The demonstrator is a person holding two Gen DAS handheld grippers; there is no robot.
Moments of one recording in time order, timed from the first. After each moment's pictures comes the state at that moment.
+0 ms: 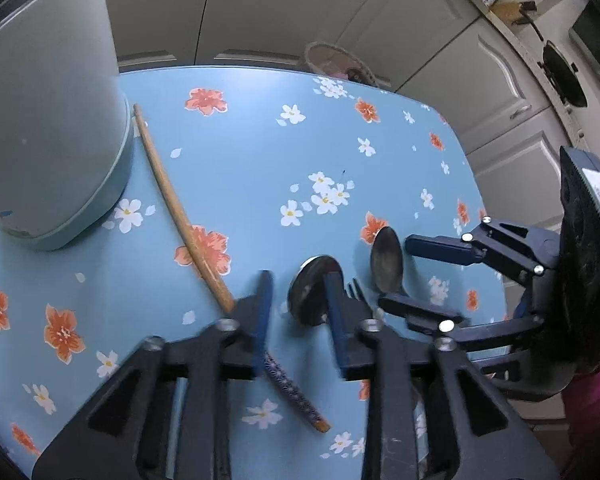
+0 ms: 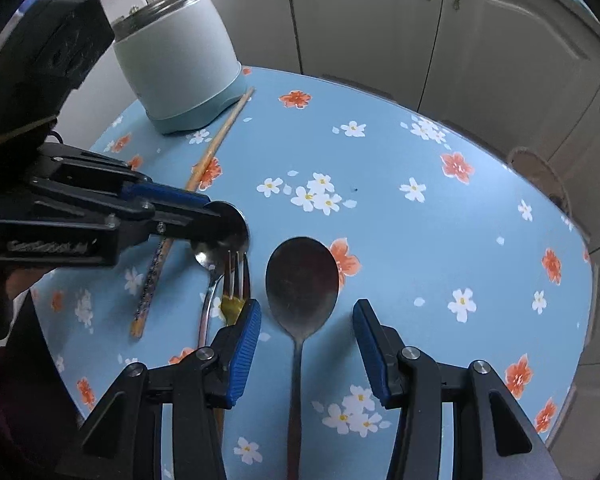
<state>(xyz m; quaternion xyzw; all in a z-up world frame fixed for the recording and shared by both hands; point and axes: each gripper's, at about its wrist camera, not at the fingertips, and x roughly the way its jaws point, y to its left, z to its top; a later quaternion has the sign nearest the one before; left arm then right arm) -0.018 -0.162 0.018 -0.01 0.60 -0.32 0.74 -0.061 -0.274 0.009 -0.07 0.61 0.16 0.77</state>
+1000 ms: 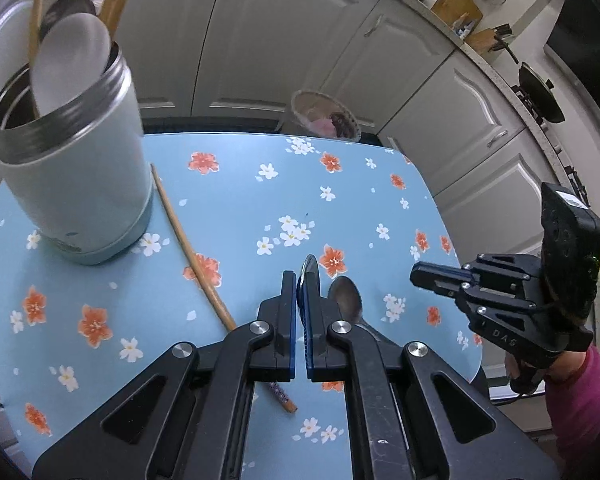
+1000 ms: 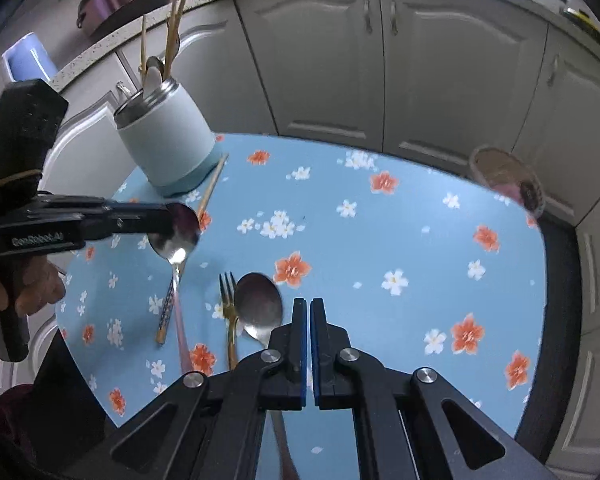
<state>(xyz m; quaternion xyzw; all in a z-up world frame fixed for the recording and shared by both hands) -0.040 -0.146 0.075 -0.03 0.53 -0.33 0.78 -0.094 -0.320 0.064 0.03 0.57 0.12 0.82</state>
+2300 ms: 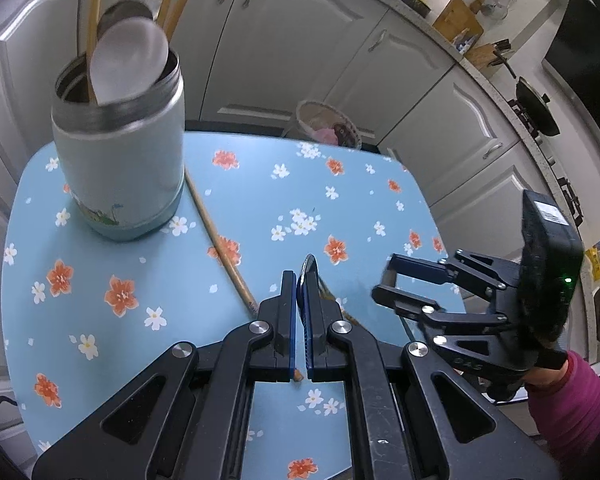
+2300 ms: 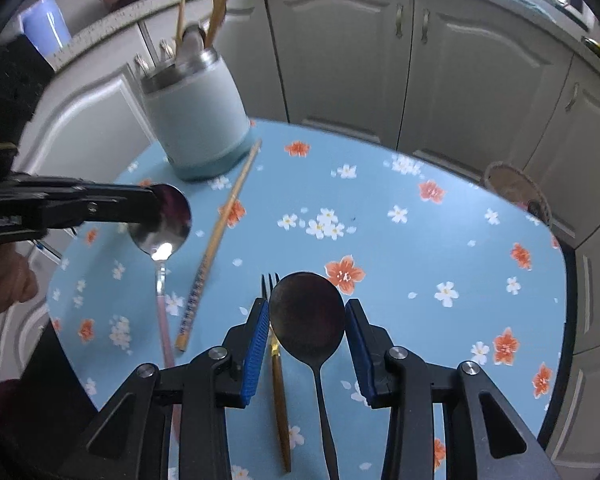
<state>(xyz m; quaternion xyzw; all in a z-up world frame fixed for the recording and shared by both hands) -0.055 -0.111 0.096 -0.05 0.52 -0.33 0.79 -0.096 -0.272 0.065 -0.01 0.55 0.12 0.83</state>
